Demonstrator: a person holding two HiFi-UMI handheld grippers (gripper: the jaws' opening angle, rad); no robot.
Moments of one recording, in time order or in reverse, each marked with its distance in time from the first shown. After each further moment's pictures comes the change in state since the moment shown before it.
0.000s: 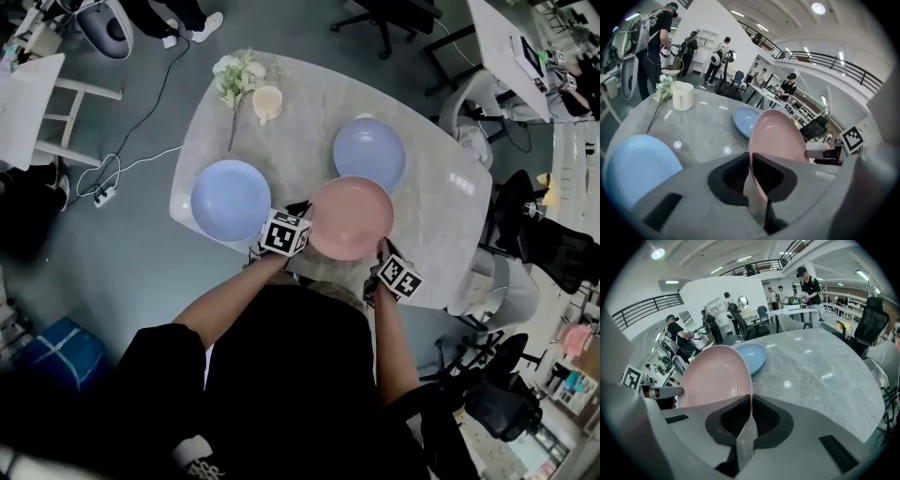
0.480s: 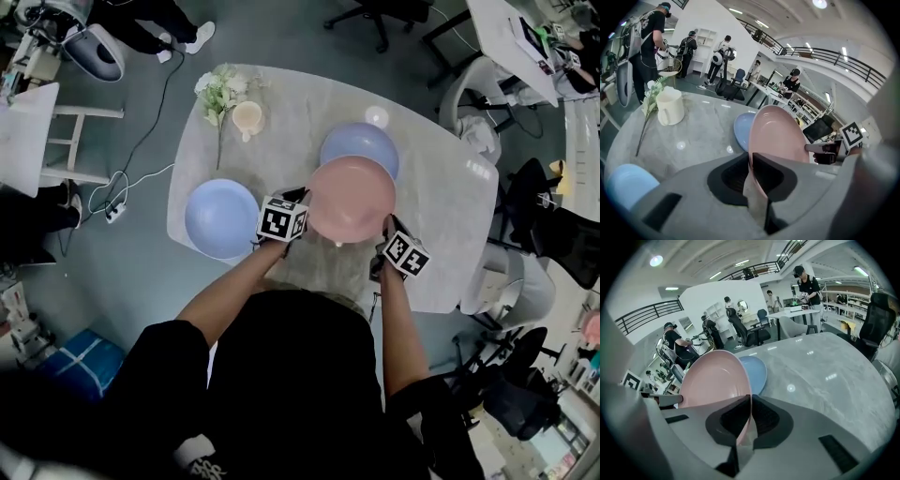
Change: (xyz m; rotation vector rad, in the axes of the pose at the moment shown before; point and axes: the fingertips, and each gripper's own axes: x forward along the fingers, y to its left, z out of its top) left arm 0.050 0.014 0.063 0.012 0.036 0.039; right arm 0.057 -0.012 0.083 0.027 -0.041 0.030
